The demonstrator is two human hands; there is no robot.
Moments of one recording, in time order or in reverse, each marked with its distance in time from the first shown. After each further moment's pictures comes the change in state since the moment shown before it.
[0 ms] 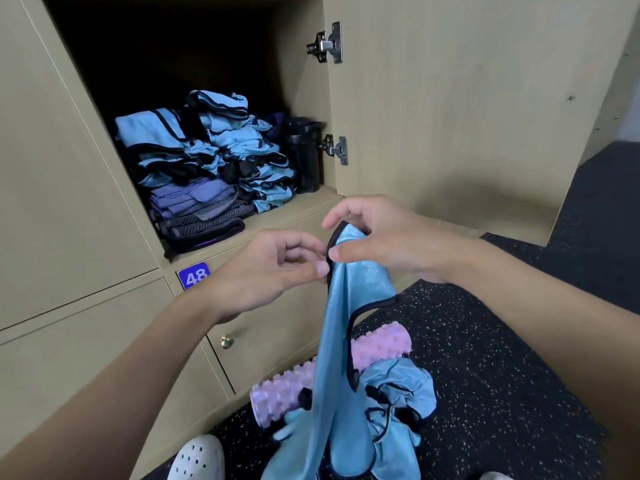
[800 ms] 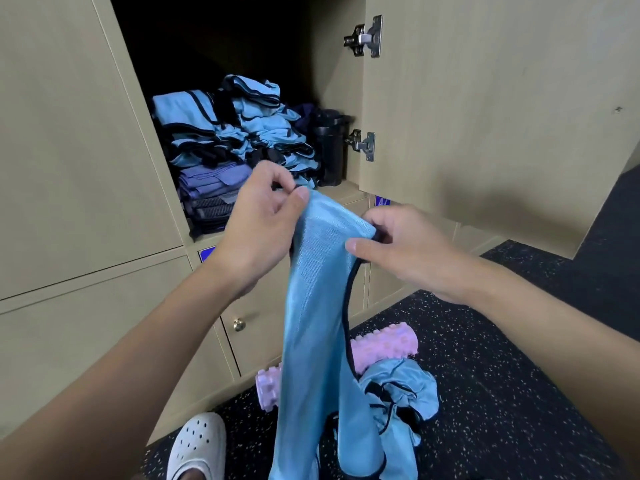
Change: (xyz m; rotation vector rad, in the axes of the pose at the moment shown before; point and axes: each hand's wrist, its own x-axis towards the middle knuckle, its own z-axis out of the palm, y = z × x) left_hand -0.008 0.019 -0.011 -0.084 0.543 0.128; right_hand -0.004 0.001 0.024 -0.178 0.119 -0.059
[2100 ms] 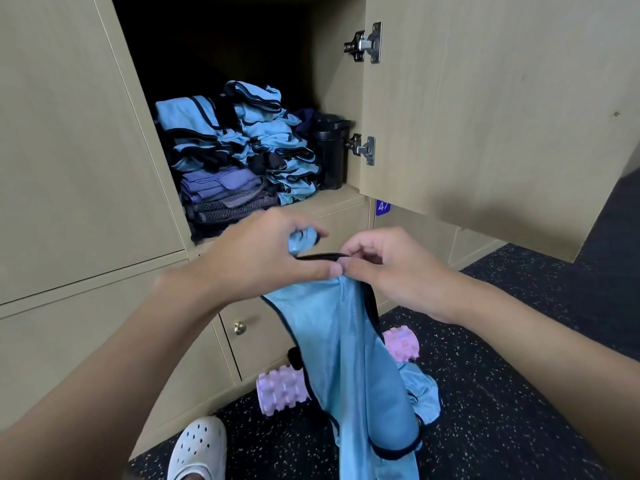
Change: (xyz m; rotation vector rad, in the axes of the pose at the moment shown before) left_hand -0.005 0.005 -0.022 0.800 -0.384 0.088; right_hand -0.009 0.003 0.014 0.089 -0.105 -0.012
